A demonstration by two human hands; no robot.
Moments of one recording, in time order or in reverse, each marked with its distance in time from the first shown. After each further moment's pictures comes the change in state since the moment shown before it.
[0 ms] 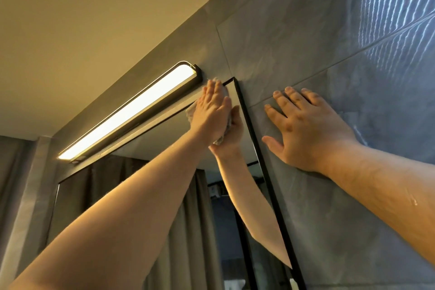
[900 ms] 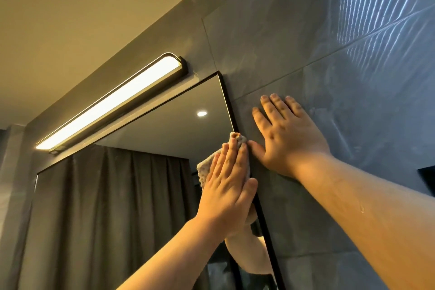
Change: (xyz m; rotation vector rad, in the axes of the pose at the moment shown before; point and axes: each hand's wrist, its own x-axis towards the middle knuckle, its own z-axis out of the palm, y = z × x) left_hand -0.183 0.033 0.028 -0.035 -0.153 0.320; right_hand -0.028 -0.010 -0.006 0.076 -0.097 0.041
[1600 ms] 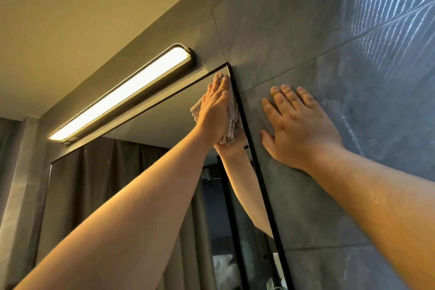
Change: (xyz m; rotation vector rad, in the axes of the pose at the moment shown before) left_hand 0.126 -0.047 -0.044 -0.421 0.133 -0.268; right_hand 0.000 -0.001 0.004 -0.031 0.058 0.010
